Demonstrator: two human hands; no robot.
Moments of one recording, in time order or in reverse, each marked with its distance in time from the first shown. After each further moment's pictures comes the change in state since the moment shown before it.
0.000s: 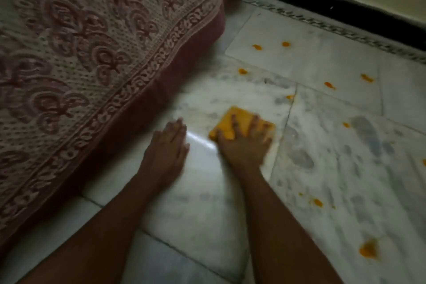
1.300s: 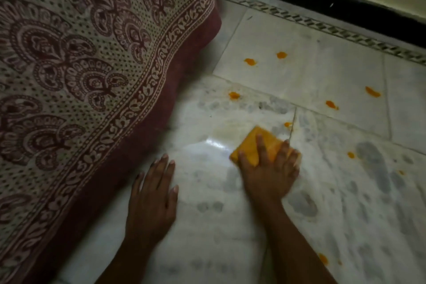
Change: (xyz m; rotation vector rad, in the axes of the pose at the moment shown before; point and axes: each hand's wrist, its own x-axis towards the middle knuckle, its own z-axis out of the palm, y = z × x) left_hand 0.032 0.004 0.005 0.022 0.050 -0.106; right_hand 0.077 0.050 -0.013 0.014 0.236 0.164
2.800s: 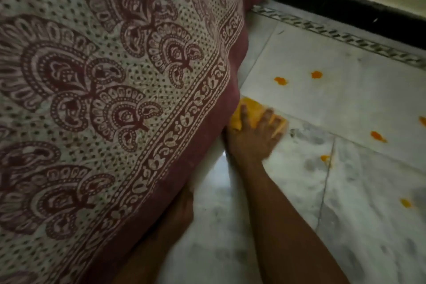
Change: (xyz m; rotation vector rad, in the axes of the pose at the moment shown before) left_hand 0.044 -0.038 0.034 0.657 0.087 0.406; right_hand 0.119 -0.149 0.047 -0.016 -0.188 -0.070
